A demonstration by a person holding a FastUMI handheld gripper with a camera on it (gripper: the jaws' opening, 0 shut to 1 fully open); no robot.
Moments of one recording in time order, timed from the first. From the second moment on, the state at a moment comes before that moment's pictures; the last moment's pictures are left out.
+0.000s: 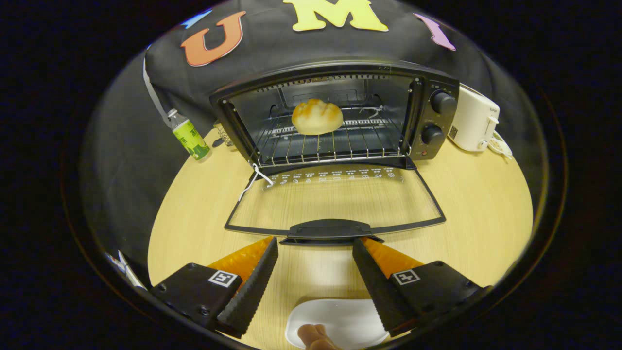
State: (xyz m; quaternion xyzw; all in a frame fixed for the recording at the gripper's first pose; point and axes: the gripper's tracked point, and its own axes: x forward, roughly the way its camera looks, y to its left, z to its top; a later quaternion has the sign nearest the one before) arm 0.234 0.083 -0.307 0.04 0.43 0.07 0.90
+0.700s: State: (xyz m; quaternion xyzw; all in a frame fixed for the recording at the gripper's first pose) arm 0.245 0.093 -0.262 0.01 0.38 0.07 0.92
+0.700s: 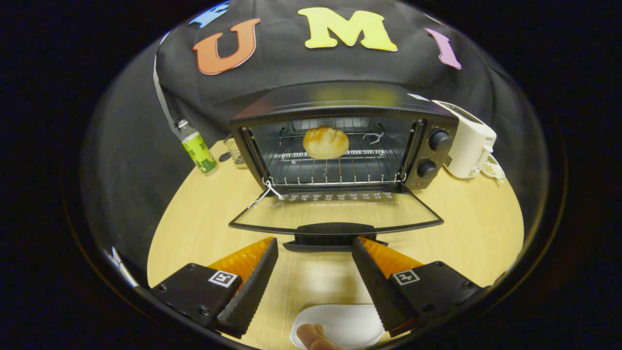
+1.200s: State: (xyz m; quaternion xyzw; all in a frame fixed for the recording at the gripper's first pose) arm 0.279 0.100 -0.208 0.00 0.24 0.09 0.97
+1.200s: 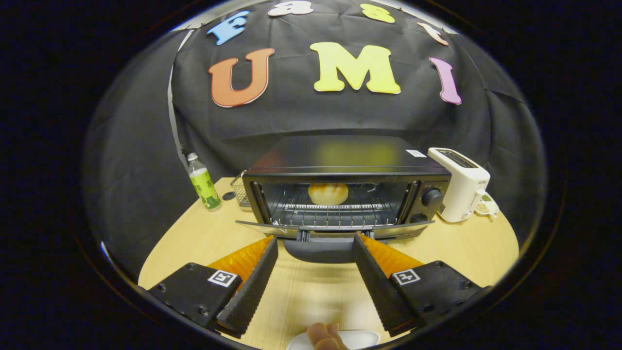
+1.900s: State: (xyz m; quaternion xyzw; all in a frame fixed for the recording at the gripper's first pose) arm 0.173 0.052 -0.121 -0.06 0.07 0.07 0.99
